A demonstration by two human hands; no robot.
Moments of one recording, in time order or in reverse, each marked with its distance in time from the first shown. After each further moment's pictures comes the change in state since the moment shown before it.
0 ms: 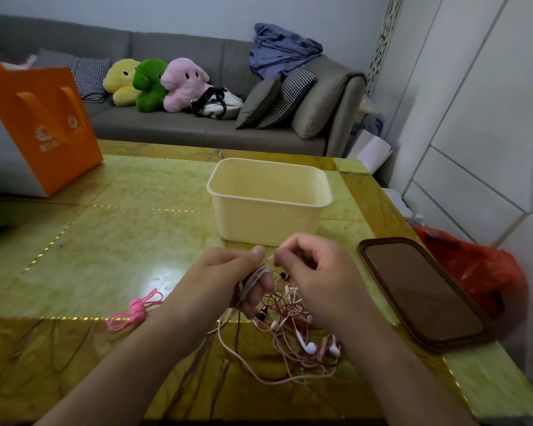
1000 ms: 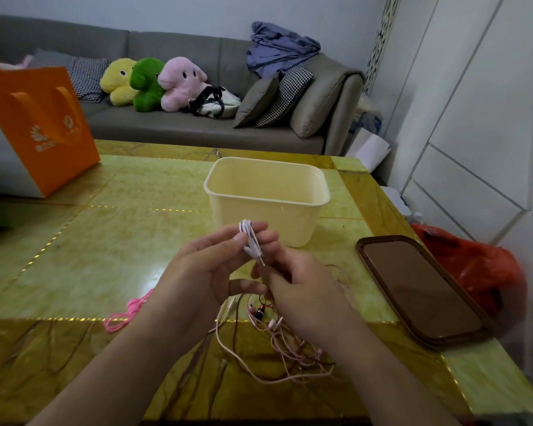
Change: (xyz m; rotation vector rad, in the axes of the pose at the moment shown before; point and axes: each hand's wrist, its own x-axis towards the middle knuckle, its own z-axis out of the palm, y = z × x) left_hand 0.000 0.006 -0.002 -0.463 0.018 0.083; right_hand -0.005 0.000 0.020 0.004 -0.146 0.074
